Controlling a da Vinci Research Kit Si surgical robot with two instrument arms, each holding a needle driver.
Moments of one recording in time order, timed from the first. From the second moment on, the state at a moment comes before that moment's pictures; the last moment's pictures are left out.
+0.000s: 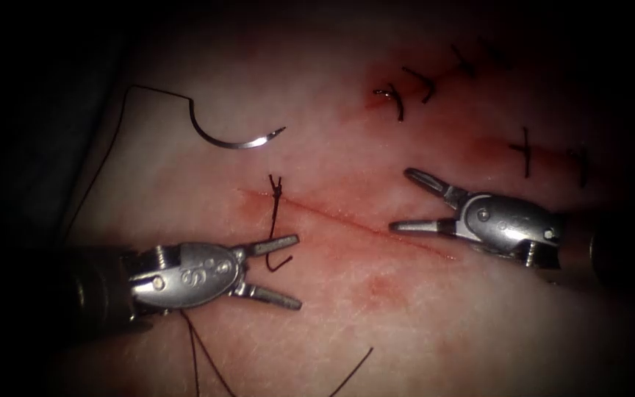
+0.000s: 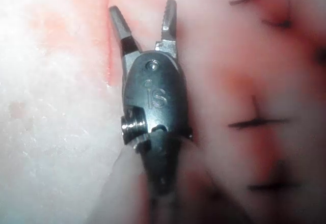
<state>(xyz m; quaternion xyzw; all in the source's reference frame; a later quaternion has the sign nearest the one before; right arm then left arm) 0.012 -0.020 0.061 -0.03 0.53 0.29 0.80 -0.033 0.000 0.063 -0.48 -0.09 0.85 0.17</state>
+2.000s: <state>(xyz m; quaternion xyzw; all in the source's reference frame) 0.027 -0.020 0.061 -0.09 0.58 0.15 0.79 -0.030 0.004 0.062 -0.51 -0.11 0.85 0.12</state>
